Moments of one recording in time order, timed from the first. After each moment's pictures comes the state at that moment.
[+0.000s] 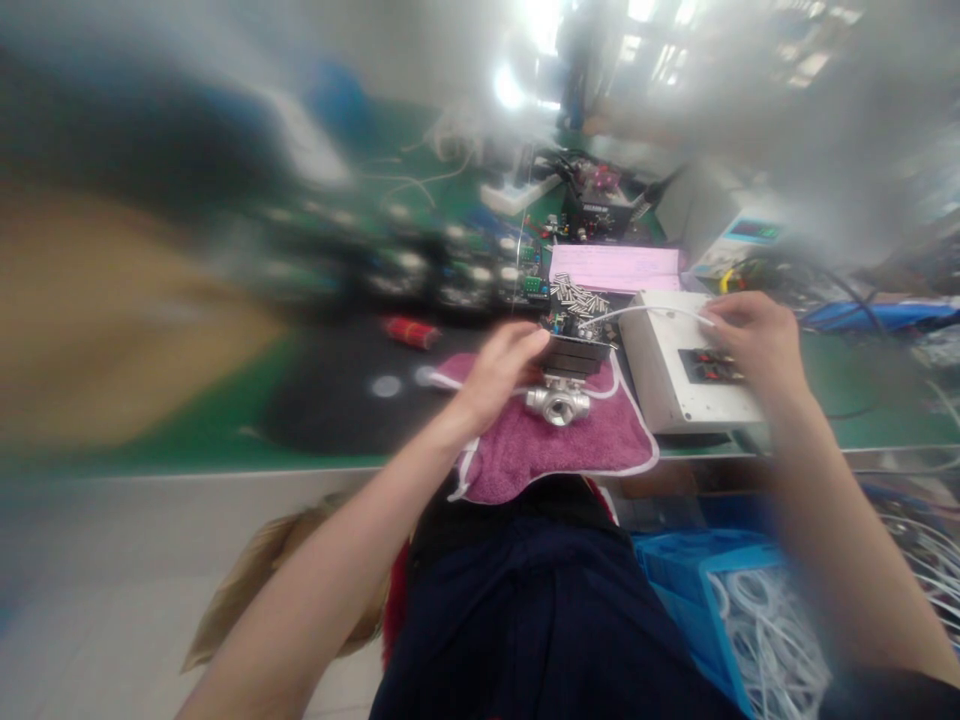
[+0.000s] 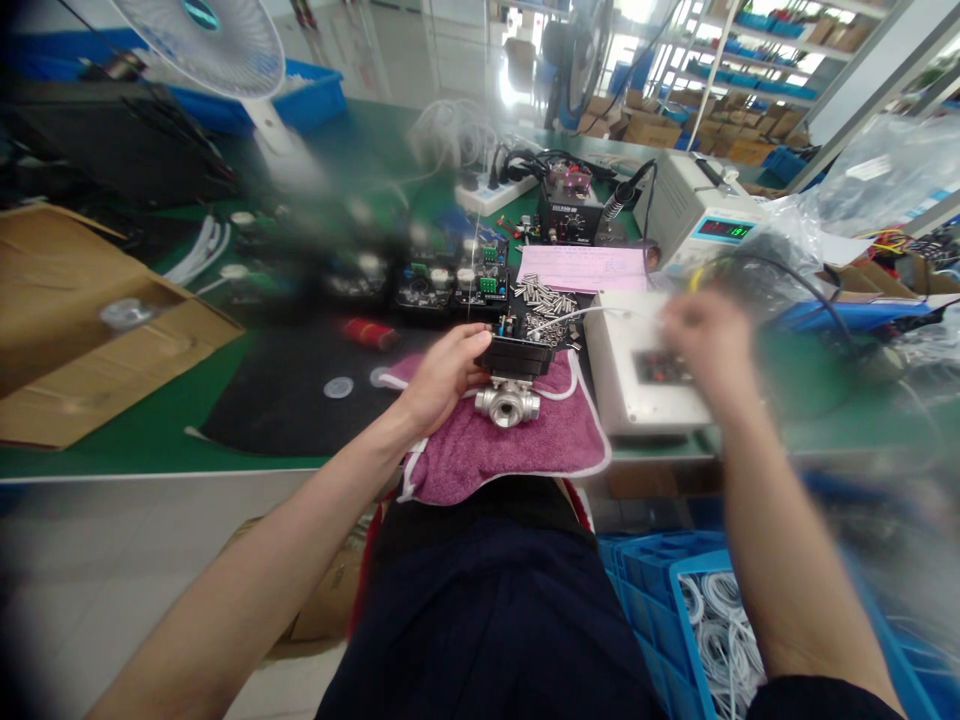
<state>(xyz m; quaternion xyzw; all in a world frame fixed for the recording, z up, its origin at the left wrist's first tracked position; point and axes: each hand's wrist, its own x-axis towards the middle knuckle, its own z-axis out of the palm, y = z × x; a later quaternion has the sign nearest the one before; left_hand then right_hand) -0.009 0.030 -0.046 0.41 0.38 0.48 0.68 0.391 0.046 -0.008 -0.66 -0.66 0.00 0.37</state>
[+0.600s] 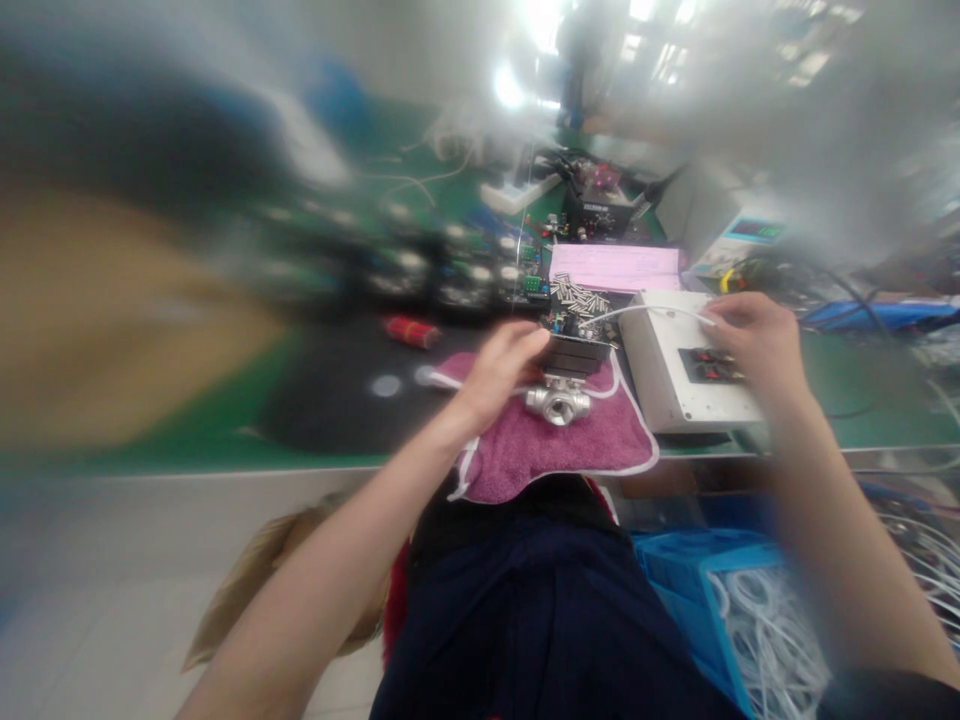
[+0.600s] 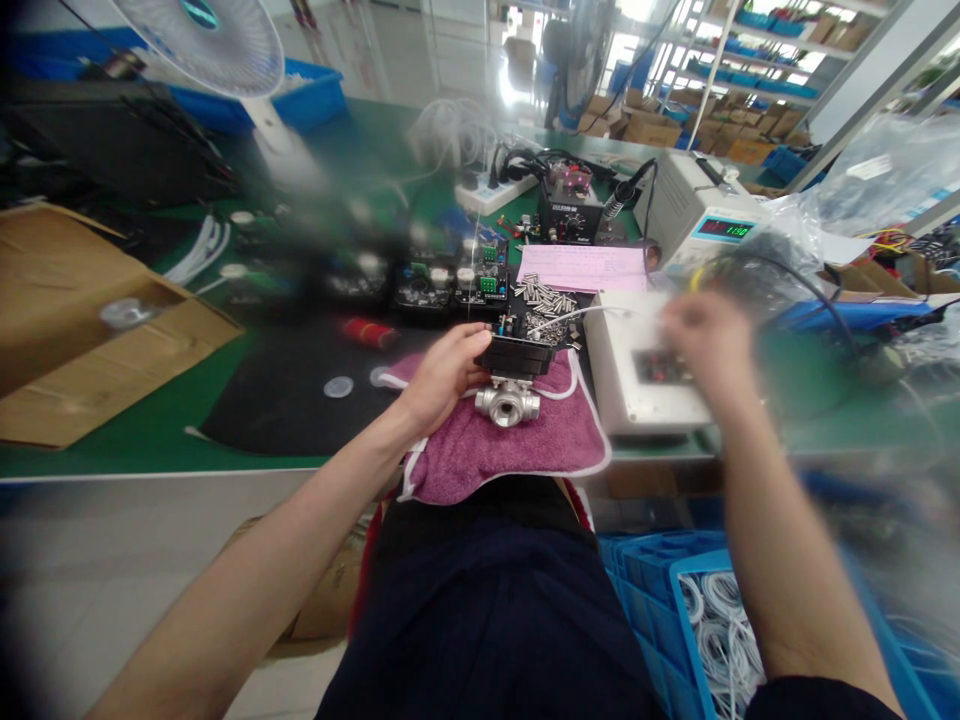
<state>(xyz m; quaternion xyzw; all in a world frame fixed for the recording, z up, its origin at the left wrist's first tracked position) -0.009 0.030 -0.046 0.41 0.38 0.48 0.68 0.384 0.040 -0.004 -0.67 -0.64 0.00 0.36</state>
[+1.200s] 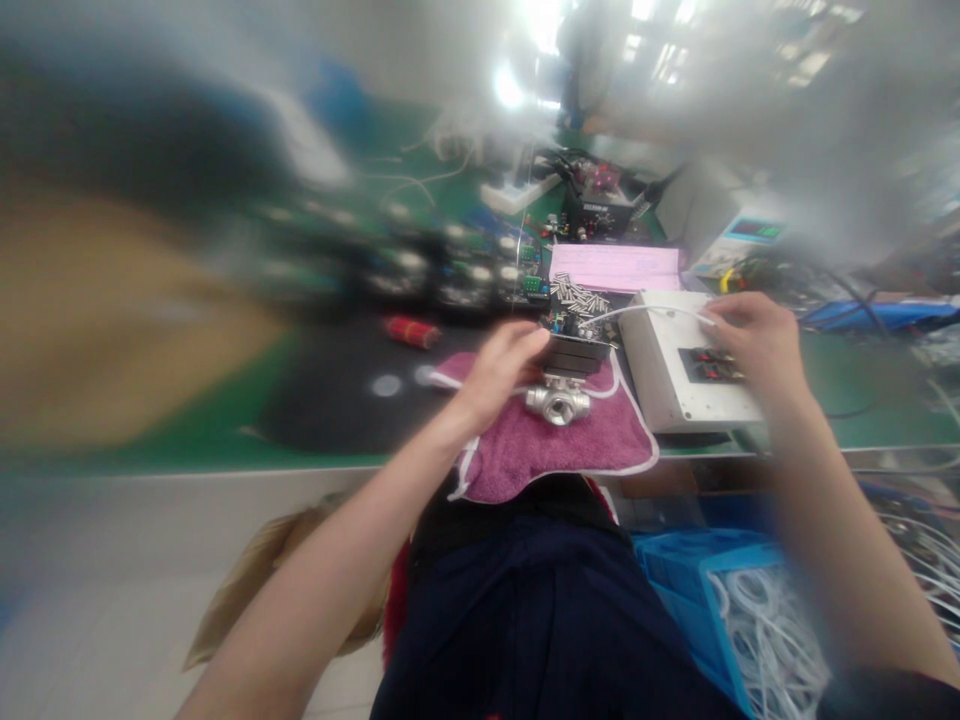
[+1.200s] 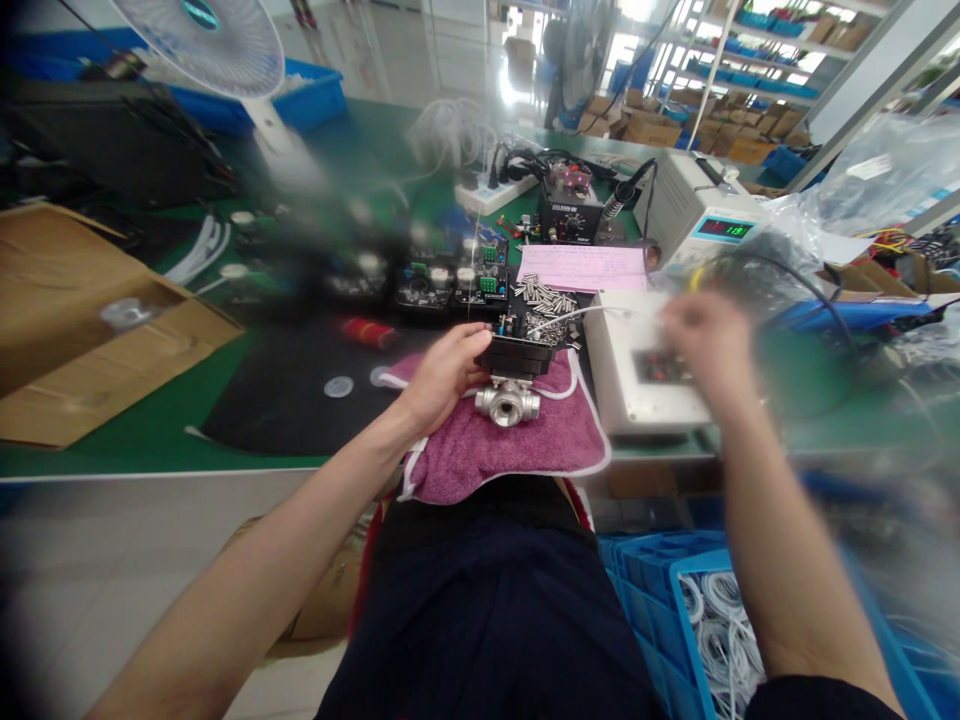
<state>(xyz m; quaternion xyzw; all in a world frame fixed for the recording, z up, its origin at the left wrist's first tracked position) -0.011 0.031 -0.049 0.41 0.37 0.48 0.68 0.384 0.039 -0.006 -0.67 -0.65 0.00 0.37</state>
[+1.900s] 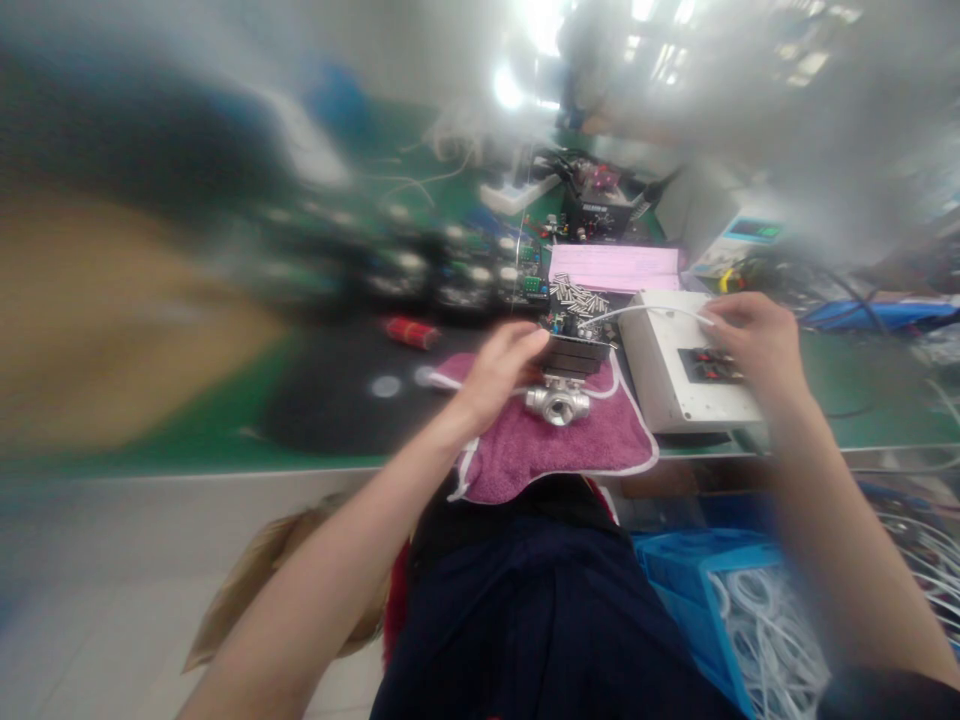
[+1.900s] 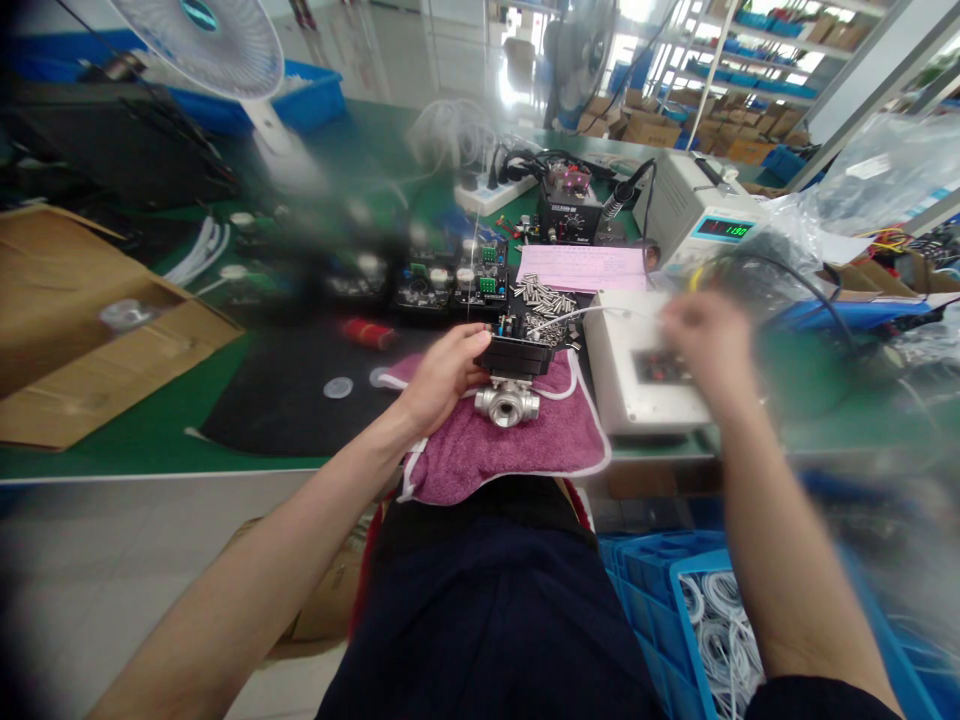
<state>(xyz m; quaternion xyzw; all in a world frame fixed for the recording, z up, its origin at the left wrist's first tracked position) -0.010 0.032 -0.049 0.41 0.37 0.48 0.68 0.383 0.039 -0.004 -0.68 -0.65 0.00 0.36</state>
